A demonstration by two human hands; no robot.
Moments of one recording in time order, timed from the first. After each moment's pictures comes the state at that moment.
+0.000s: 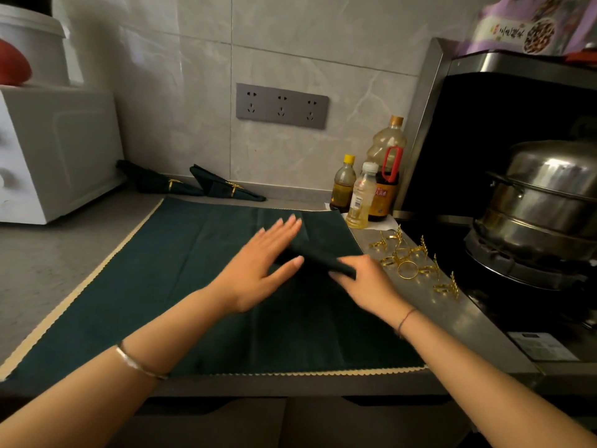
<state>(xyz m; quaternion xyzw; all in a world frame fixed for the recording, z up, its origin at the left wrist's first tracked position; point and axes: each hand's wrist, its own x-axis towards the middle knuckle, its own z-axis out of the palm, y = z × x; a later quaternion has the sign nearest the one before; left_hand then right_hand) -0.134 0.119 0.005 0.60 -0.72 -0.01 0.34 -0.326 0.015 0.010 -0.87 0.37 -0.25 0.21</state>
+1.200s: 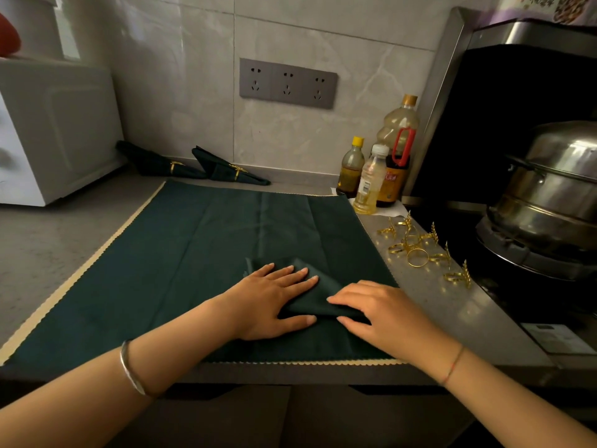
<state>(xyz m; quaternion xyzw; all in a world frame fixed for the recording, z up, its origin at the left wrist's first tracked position) -0.148 0.131 -0.028 0.63 -0.77 -0.03 0.00 -0.366 0.047 -0.017 -0.97 0.17 -0.18 -0.02</state>
